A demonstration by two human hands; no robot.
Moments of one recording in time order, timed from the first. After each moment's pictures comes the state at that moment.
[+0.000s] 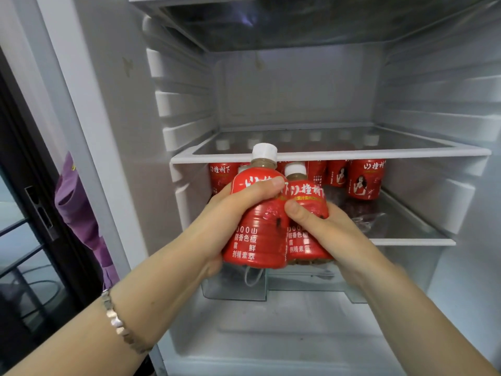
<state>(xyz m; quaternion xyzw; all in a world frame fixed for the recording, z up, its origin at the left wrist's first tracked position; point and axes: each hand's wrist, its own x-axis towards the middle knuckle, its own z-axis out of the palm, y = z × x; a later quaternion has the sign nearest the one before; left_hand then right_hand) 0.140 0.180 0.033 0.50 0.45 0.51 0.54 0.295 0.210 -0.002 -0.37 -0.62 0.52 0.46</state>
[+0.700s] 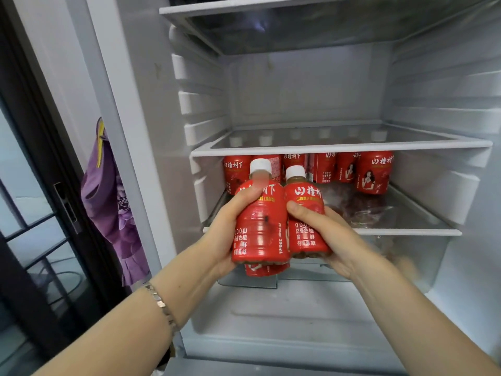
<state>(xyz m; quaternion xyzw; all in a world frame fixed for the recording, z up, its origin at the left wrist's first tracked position) 0.130 0.167 -0.002 0.42 0.37 0.54 0.63 0.283 0.205 -0.021 -0.35 -0.53 0.61 0.46</state>
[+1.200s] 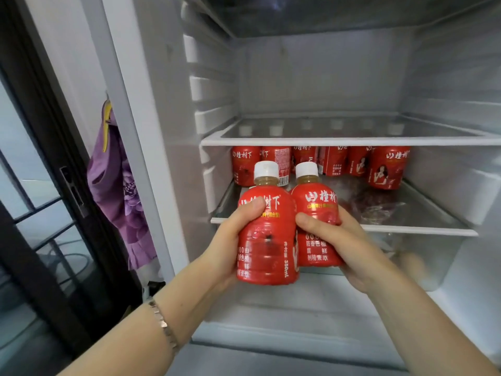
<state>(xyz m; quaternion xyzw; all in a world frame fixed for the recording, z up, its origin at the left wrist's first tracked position) 0.118 0.161 -0.028 0.41 0.31 0.52 0.68 0.282 0.187 -0.024 -0.35 -0.57 0.57 0.47</state>
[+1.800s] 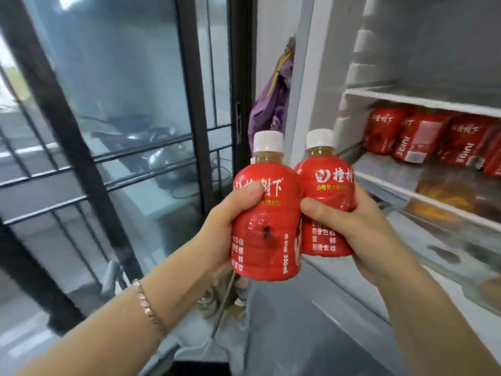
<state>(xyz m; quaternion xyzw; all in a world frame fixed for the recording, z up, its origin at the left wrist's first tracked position) 0.137 -0.030 -0.043 0.33 0.36 0.72 0.50 0.258 0.094 -0.028 -0.14 -0.70 0.64 0.28</state>
